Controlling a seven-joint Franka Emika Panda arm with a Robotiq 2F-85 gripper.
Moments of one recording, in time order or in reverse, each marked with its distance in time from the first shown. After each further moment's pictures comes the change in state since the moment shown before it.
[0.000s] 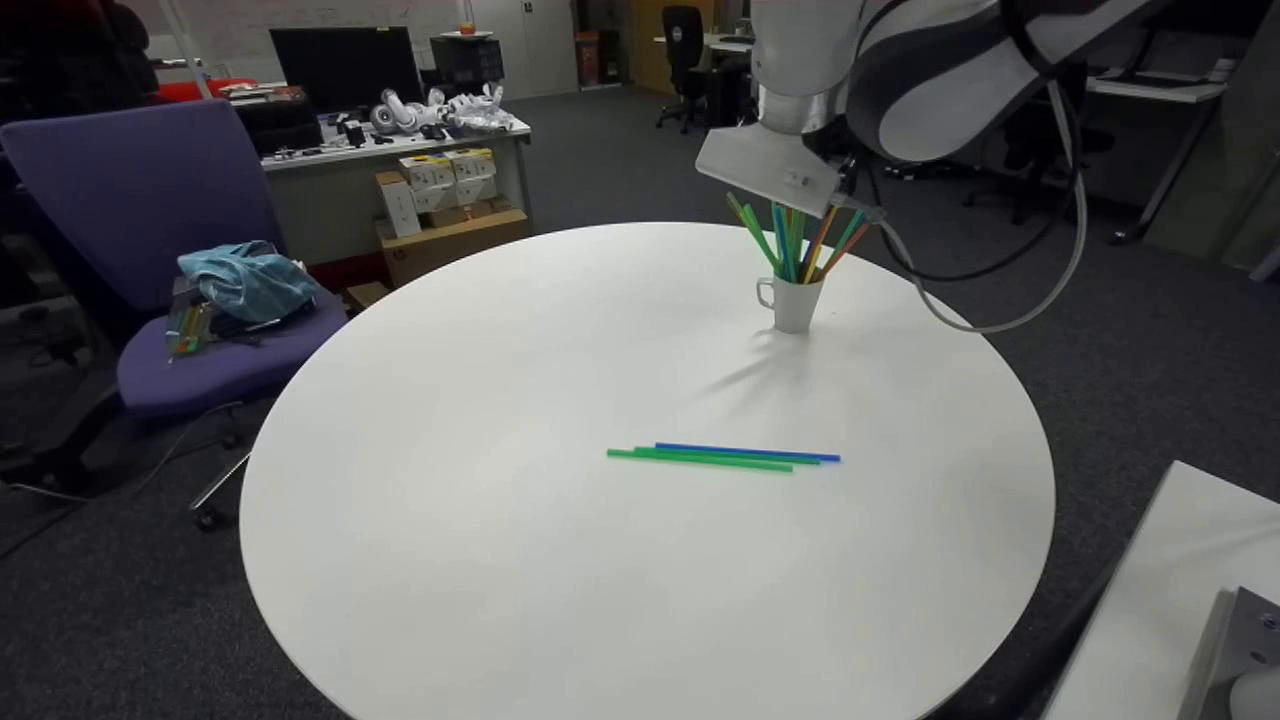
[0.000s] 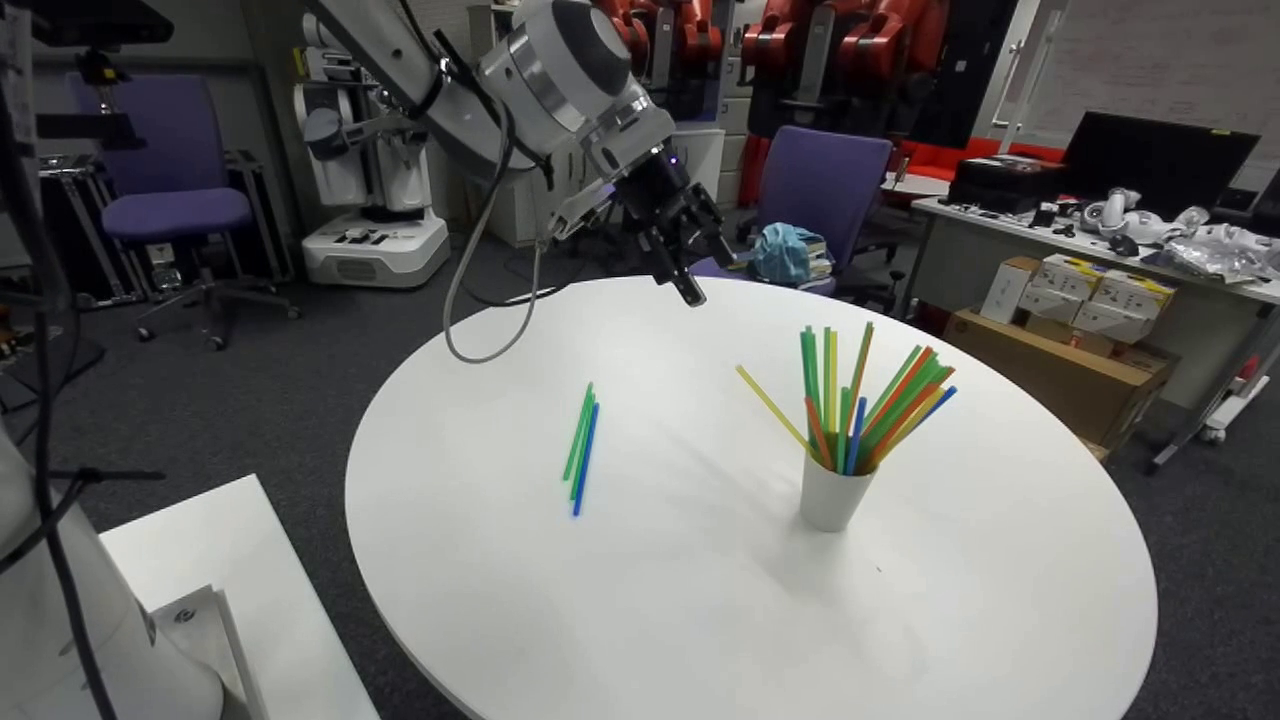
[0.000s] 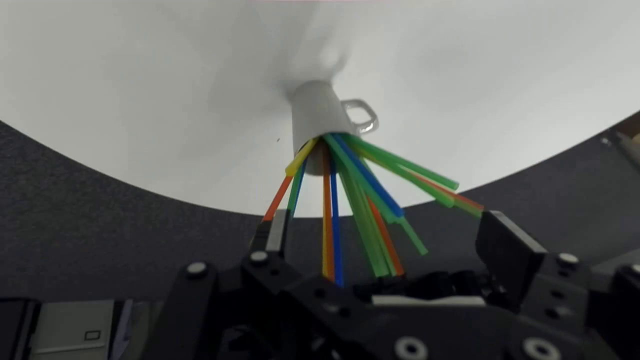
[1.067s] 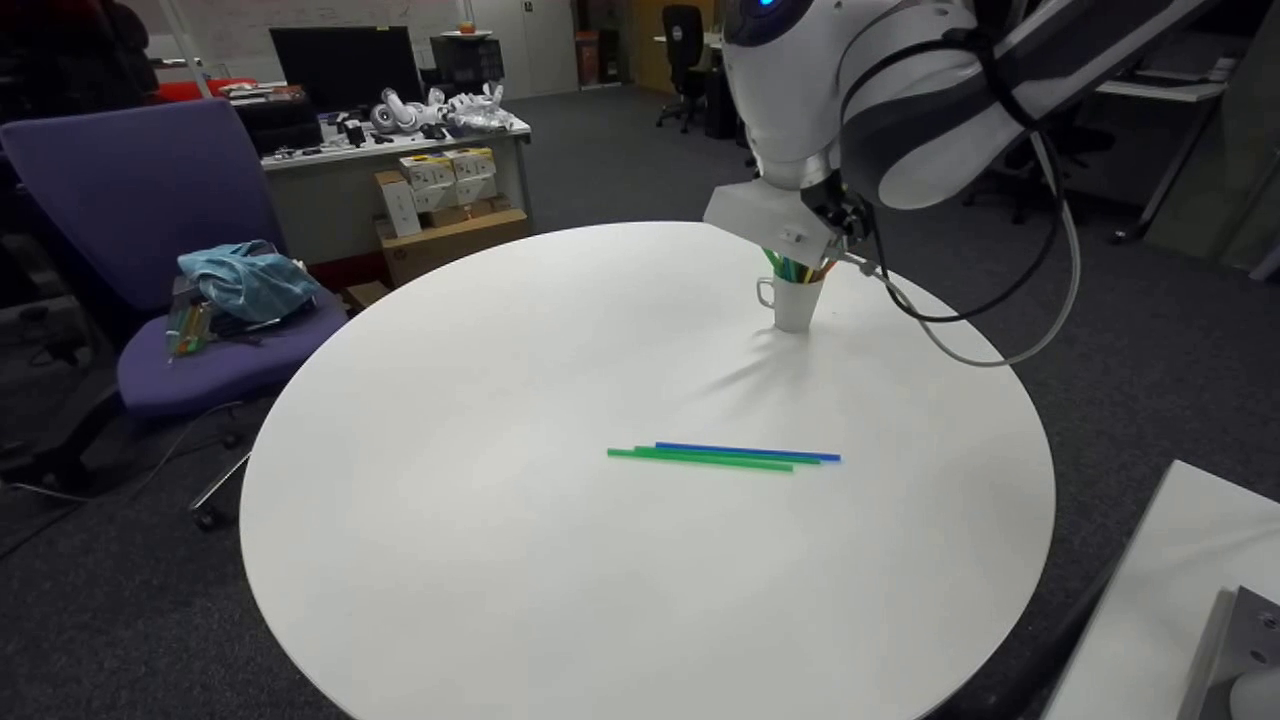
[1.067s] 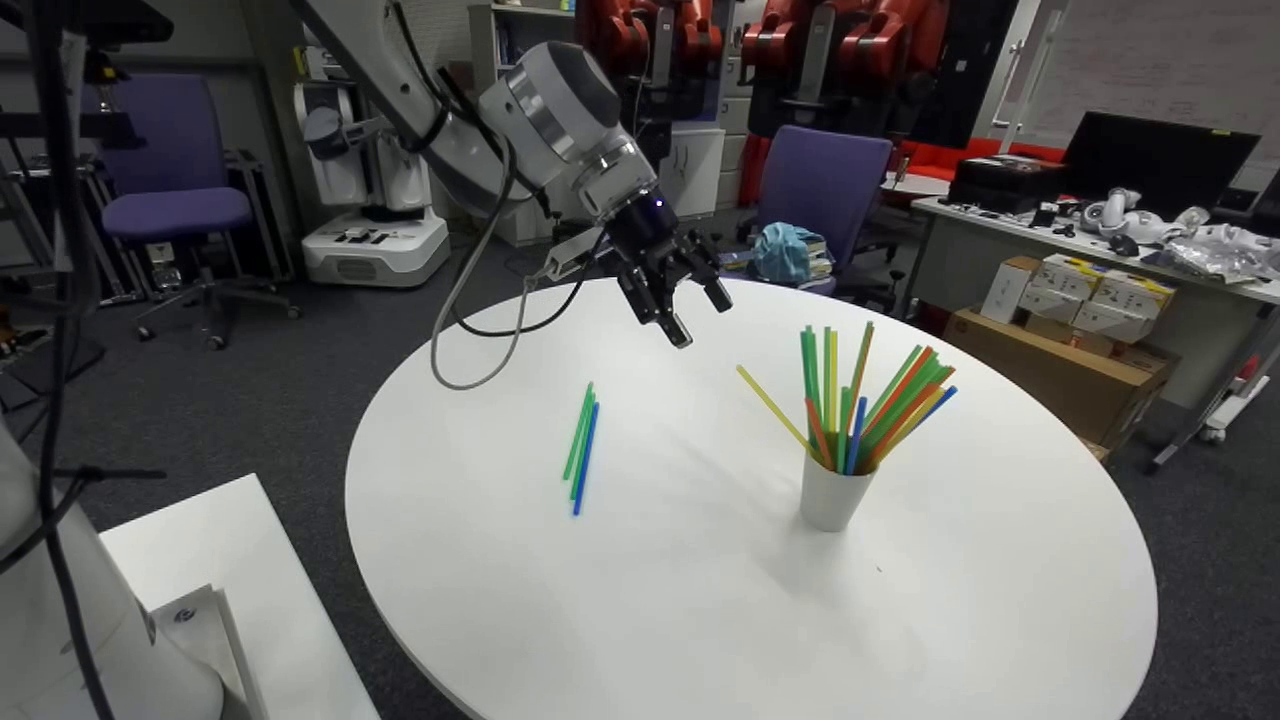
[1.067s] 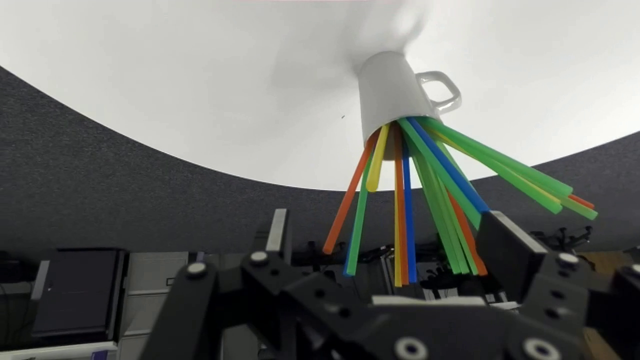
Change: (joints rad) arm 0.016 0.062 0.022 -0.012 -0.103 -0.169 0.200
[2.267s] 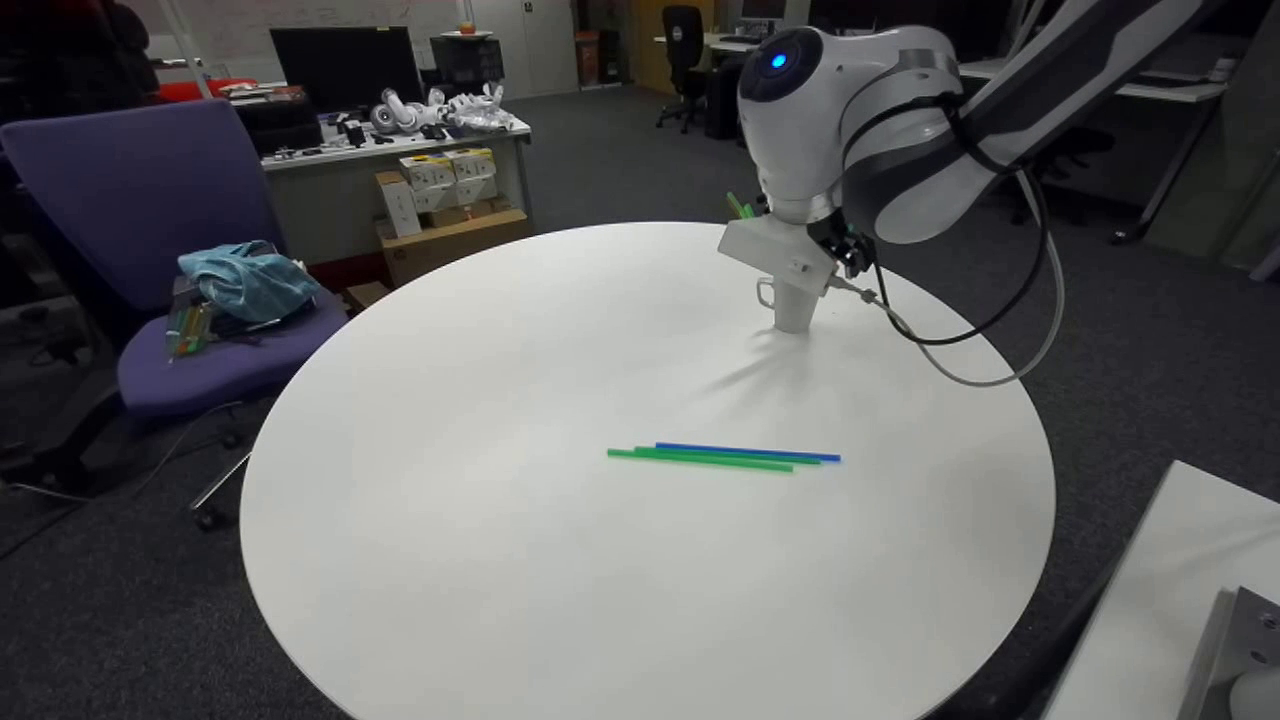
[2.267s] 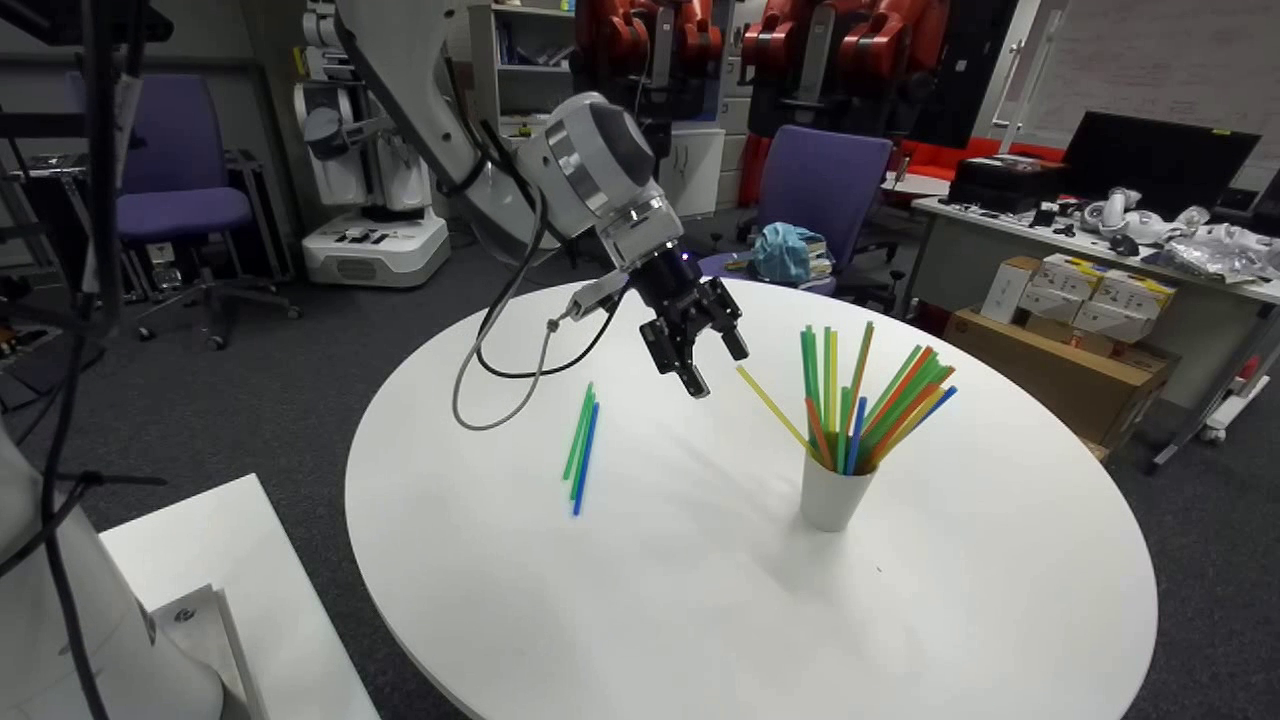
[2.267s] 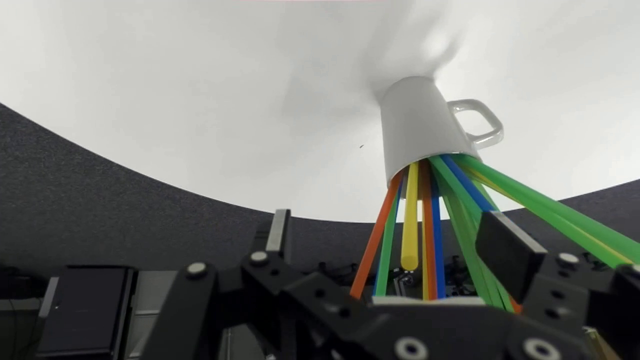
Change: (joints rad) arm -0.017 0.110 -0.067 0.017 -0.004 0.109 0.000
